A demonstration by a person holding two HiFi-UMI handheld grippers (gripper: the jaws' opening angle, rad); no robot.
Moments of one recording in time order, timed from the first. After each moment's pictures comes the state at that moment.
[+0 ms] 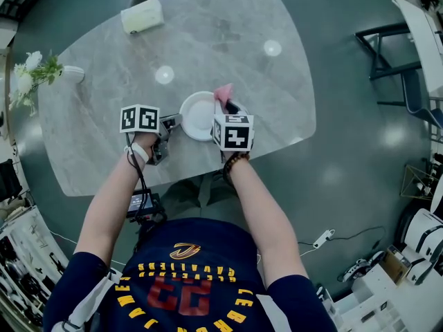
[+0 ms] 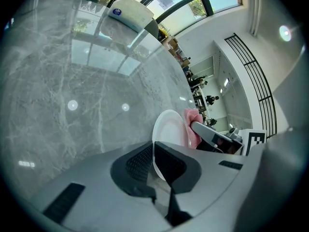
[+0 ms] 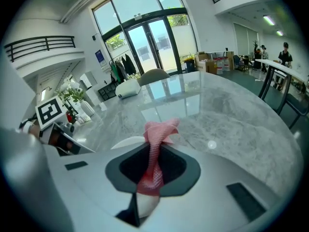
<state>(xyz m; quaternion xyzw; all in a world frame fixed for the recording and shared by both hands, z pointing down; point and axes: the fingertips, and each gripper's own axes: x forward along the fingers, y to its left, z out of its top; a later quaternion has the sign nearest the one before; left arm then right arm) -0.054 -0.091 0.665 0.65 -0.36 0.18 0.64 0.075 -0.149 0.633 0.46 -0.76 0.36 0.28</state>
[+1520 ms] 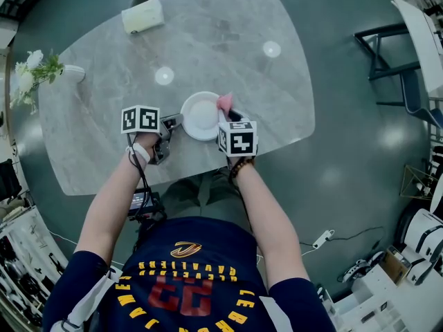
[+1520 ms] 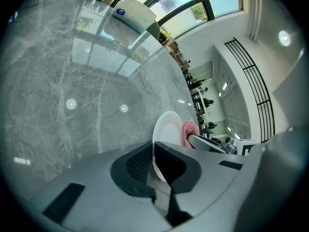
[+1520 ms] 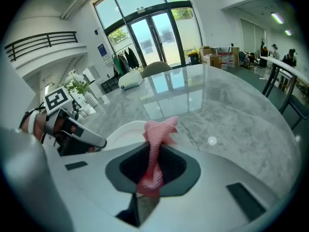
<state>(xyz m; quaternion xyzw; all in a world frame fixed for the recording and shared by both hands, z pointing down) -0.053 -0.089 0.666 0.65 -0.36 0.16 0.65 0.085 -0.120 0.647 0.43 -0.76 0.37 0.31</state>
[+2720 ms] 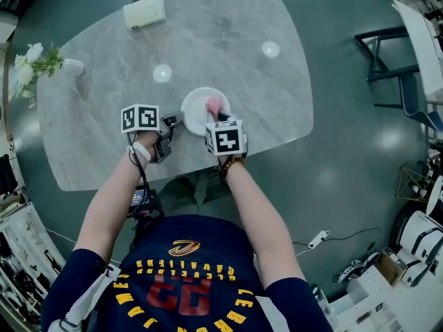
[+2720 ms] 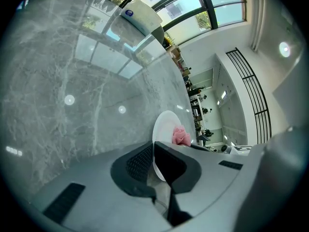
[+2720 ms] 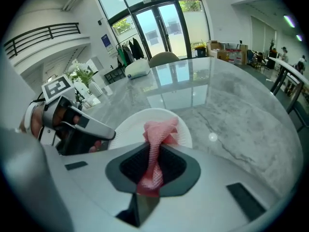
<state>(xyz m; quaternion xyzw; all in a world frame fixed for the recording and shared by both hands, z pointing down) -0.049 -0.087 0.666 0.64 -0.37 0.12 0.67 0.054 -0.099 0.659 0.39 -0.76 0.37 0.36</state>
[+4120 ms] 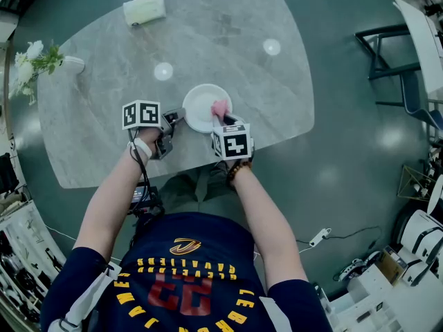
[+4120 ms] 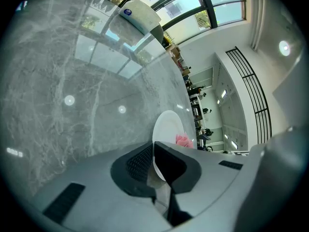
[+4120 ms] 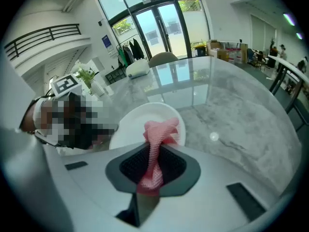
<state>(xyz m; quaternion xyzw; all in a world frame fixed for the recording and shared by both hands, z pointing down) -0.047 -0.086 0.666 0.64 -0.37 0.12 0.66 0.070 -0.080 0.657 0.39 -0.77 0.37 0.36</state>
